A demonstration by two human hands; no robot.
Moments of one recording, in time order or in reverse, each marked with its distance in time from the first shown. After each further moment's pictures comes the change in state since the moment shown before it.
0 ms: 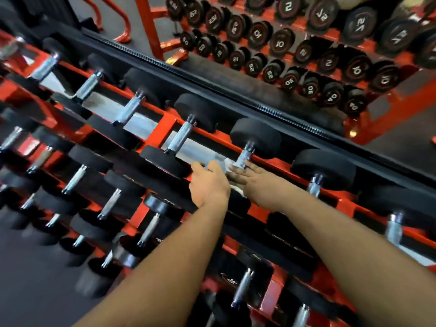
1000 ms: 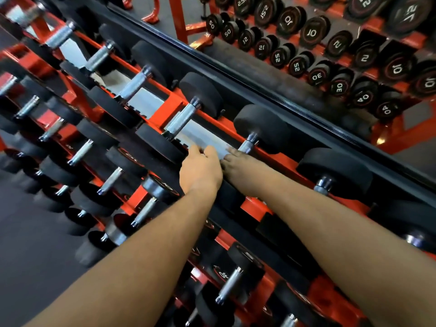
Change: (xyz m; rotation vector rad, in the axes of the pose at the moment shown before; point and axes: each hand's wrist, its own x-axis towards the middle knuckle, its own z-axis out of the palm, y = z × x) left_hand -0.003 0.006 0.000 0.060 0.021 0.015; right_hand 0.045 0.006 0.005 -0.346 0.061 -0.196
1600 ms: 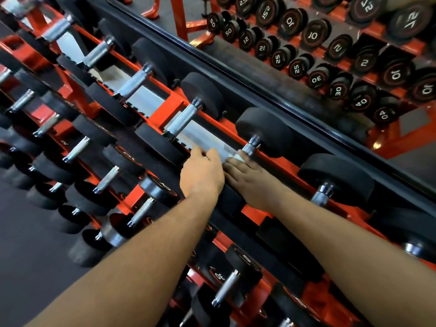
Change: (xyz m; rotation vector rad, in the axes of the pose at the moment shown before) left_hand 0.002 -0.001 -0.003 -0.003 -0.006 0.004; right_hand -0.022 -0.009 0.027 -0.040 0.140 0.093
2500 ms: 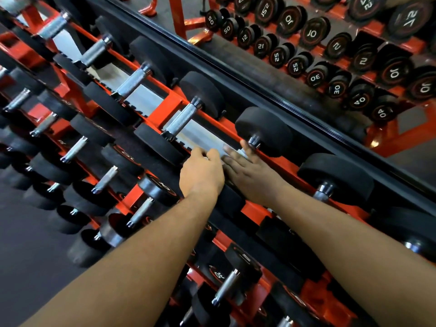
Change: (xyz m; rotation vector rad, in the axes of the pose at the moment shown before) left_hand 0.002 0.000 0.000 0.016 -0.023 0.009; right_hand 0.009 0.005 0.006 -0.073 0.018 0.065
